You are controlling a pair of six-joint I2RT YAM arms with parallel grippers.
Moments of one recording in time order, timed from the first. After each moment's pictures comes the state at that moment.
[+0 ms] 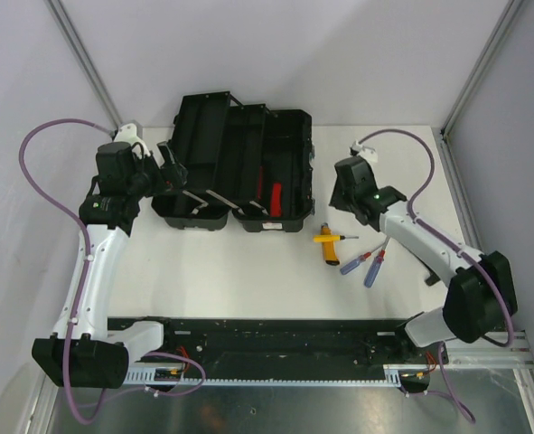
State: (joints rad) left arm -0.03 1.12 1.23 -0.59 0.07 -0.31; right arm 0.53 1.44 1.18 -0.44 0.35 0.58
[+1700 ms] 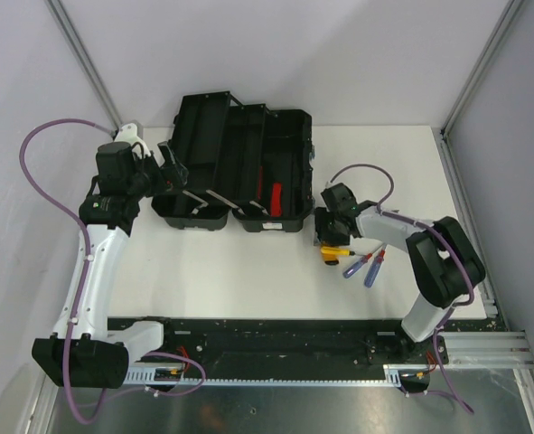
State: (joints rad) left arm -0.03 1.12 1.23 -0.59 0.09 -0.31; right arm 0.51 1.68 0.98 -0.38 0.00 0.52
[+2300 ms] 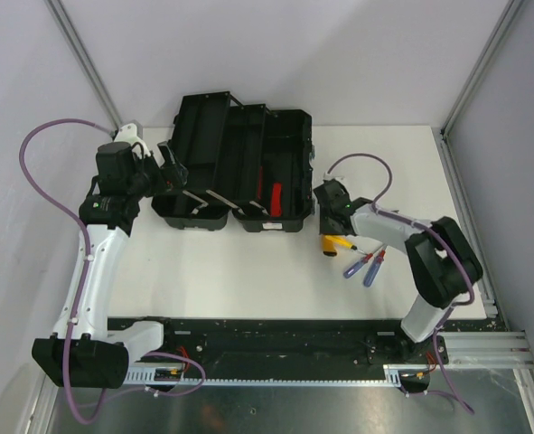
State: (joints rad) left arm -0.03 1.12 1.23 -0.59 0.08 -0.31; right arm 0.57 1.72 1.05 -0.36 0.26 0.49
